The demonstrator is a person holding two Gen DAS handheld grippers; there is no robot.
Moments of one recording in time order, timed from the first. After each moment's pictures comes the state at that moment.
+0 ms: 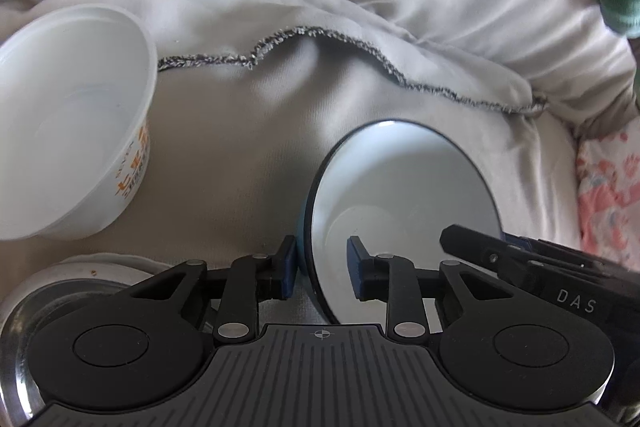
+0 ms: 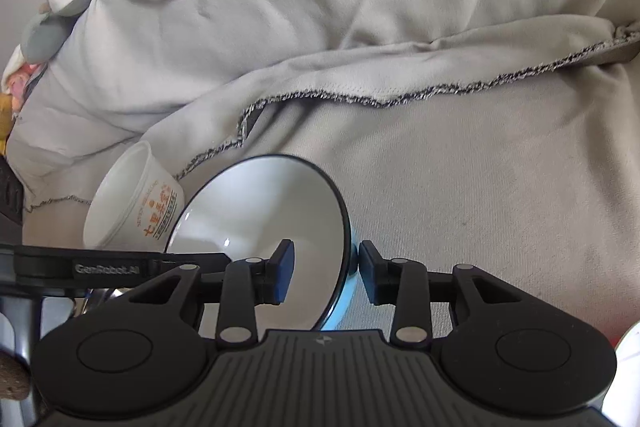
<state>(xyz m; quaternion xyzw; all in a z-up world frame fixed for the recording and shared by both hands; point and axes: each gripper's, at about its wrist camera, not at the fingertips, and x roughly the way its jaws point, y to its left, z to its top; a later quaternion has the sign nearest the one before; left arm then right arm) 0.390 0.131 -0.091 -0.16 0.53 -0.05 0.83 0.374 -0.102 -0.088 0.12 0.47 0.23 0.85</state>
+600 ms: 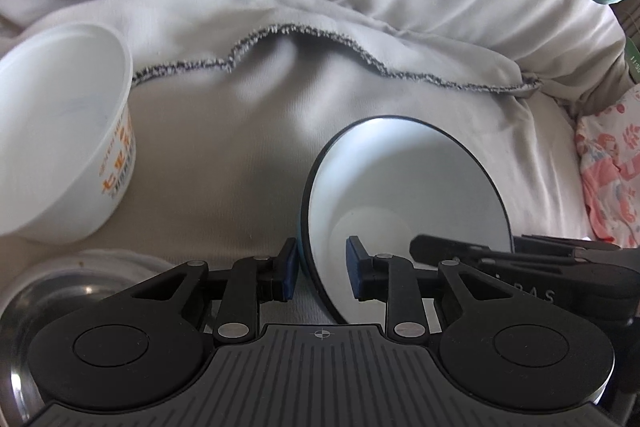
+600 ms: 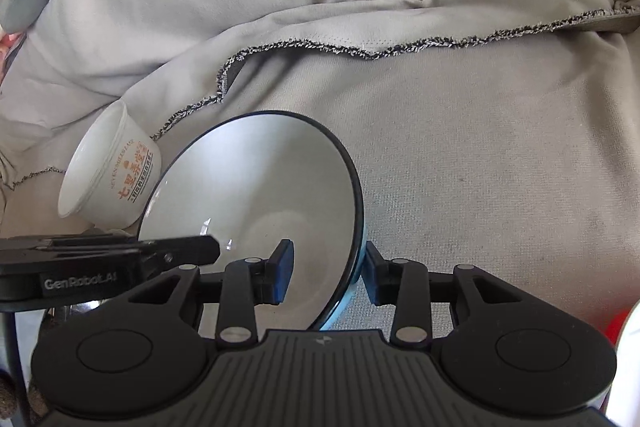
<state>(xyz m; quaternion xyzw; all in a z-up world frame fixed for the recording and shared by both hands) 0.377 0.114 -0.093 -0.13 0.50 -0.06 0.85 0.372 -0.093 -0.107 0.09 0.50 0.21 0.83</state>
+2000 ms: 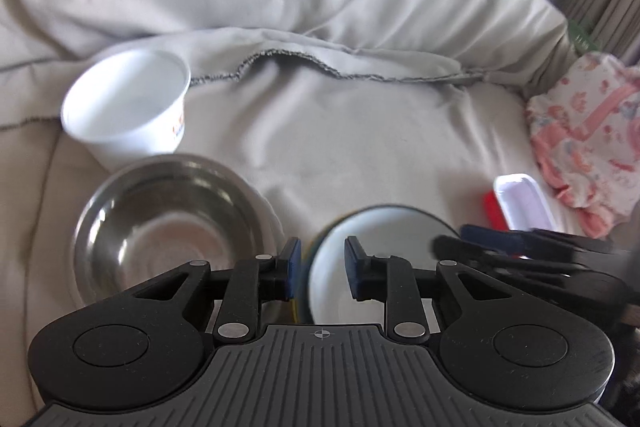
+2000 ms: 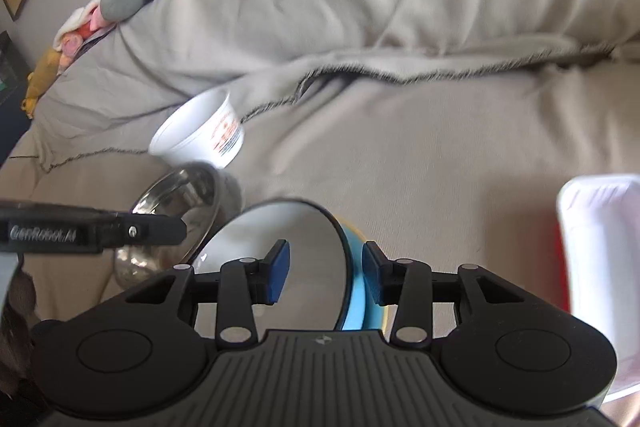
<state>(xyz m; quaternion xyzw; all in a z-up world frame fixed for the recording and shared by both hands) 0.240 0.094 -0.021 -0.08 0.45 -0.06 0.89 0.215 -0.122 -0.064 0.07 0.39 0.23 0.89</state>
